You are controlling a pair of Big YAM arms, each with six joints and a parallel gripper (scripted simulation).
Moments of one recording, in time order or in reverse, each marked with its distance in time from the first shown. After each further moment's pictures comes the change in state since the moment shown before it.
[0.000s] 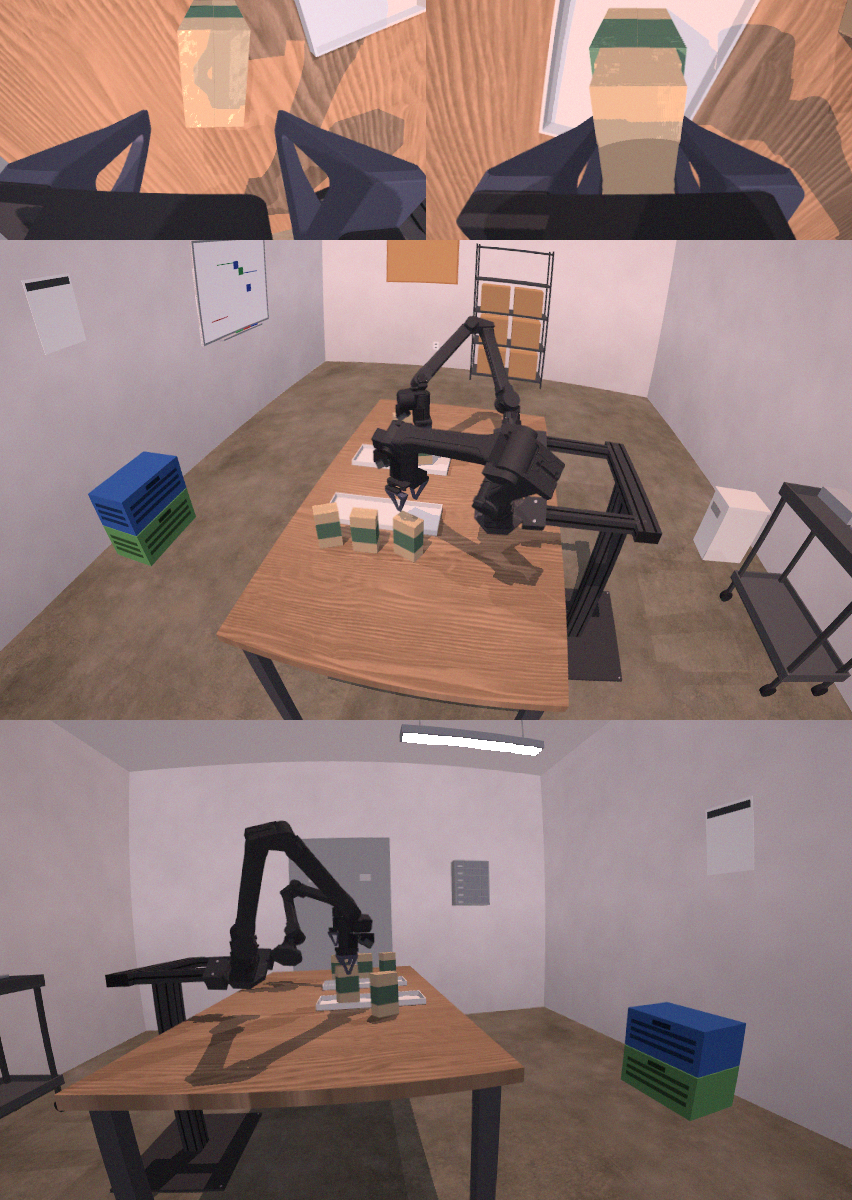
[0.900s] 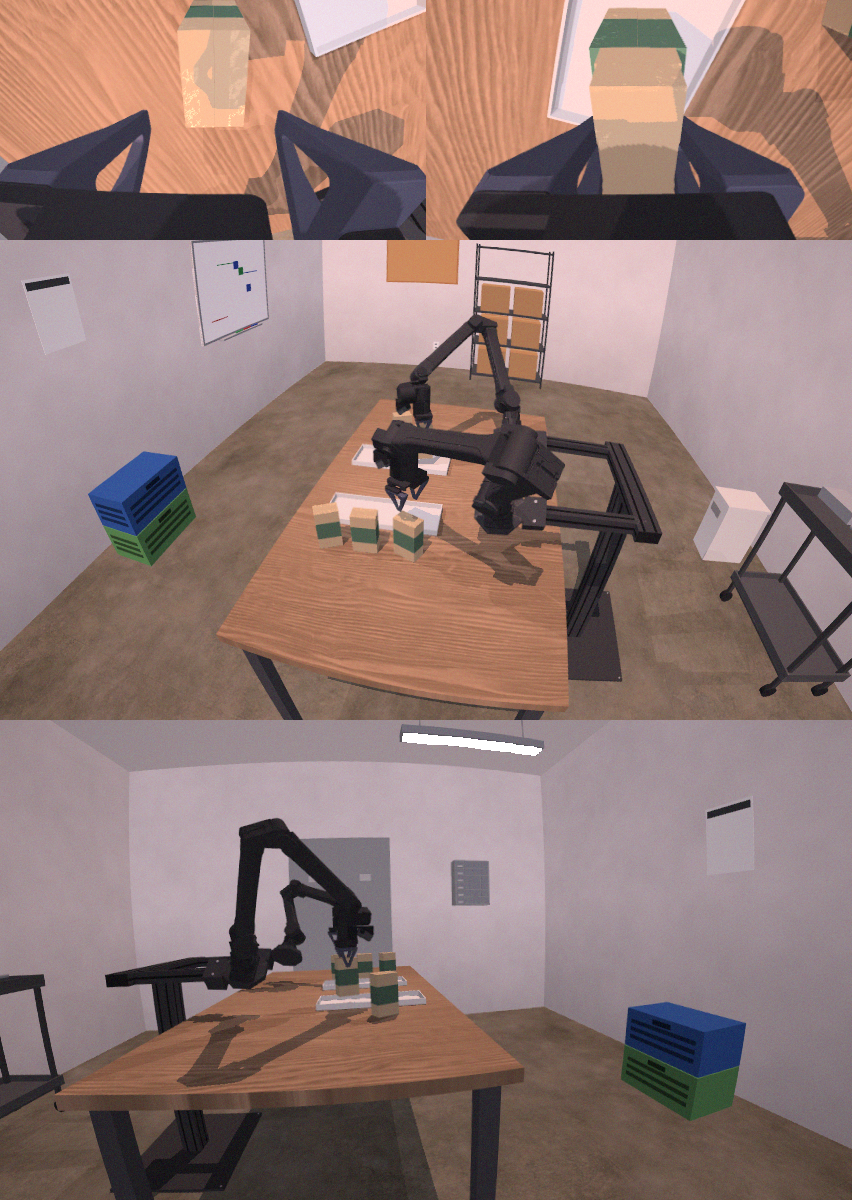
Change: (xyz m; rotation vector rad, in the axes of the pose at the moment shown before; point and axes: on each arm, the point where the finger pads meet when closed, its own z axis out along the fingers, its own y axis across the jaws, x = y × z) left arm 0.000 0.000 0.000 0.000 0.000 0.000; right arm 0.001 0.001 -0.028 0.001 -0.001 -0.004
